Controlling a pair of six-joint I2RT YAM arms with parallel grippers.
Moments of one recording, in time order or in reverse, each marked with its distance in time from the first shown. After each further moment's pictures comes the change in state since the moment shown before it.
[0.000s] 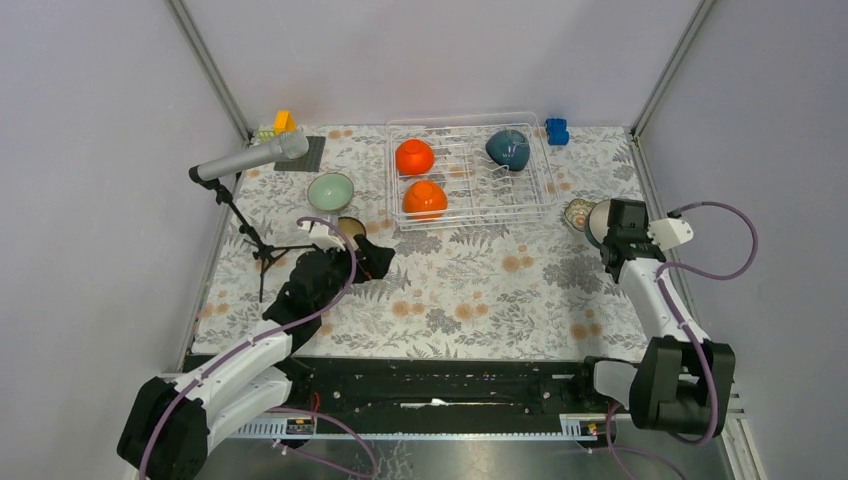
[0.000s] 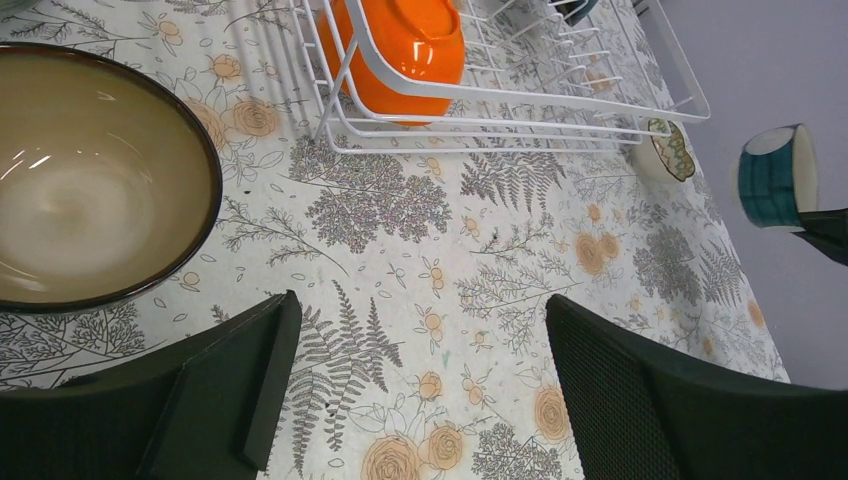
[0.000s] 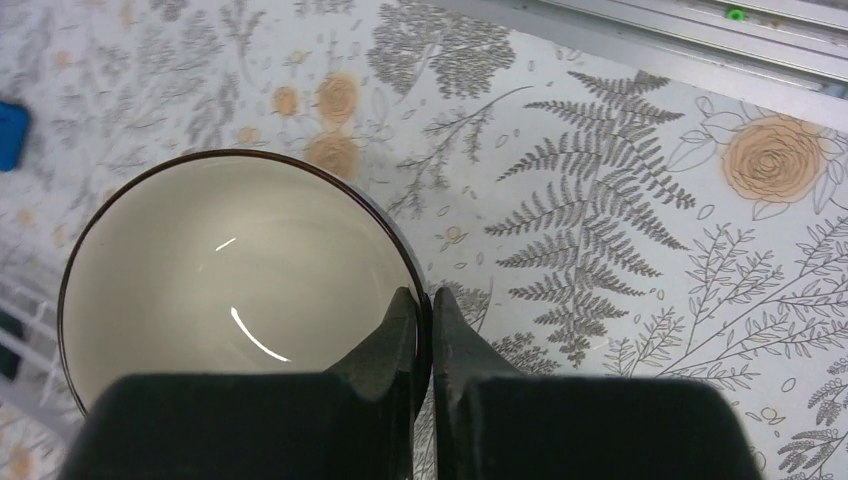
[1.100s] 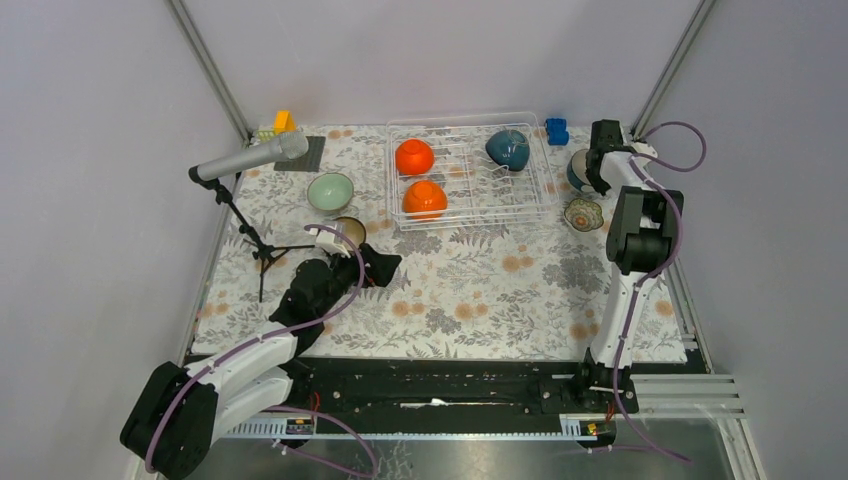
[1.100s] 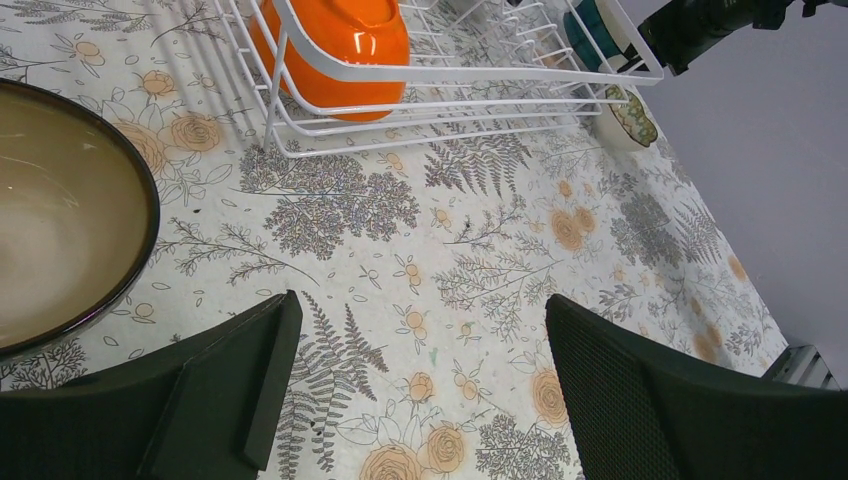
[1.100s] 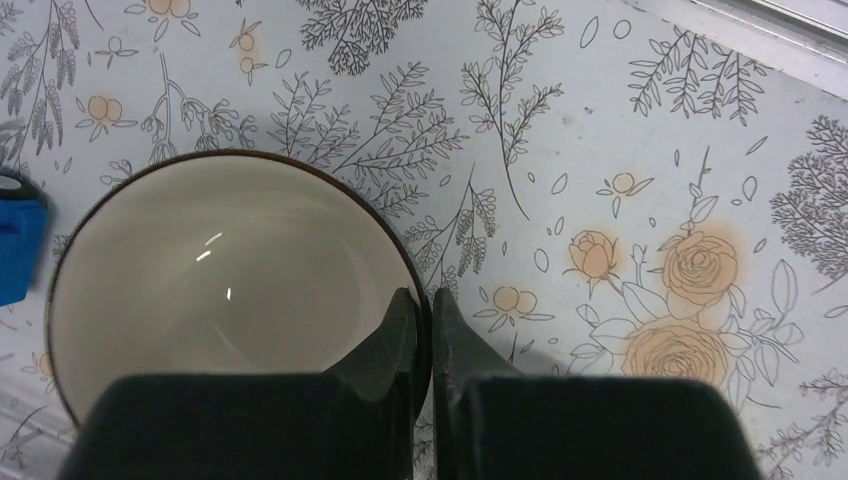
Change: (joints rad) left arm -0.001 0.072 -0.098 0.260 0.109 0.062; right arm -0.016 1.043 1.010 -0.167 -0.076 -0.002
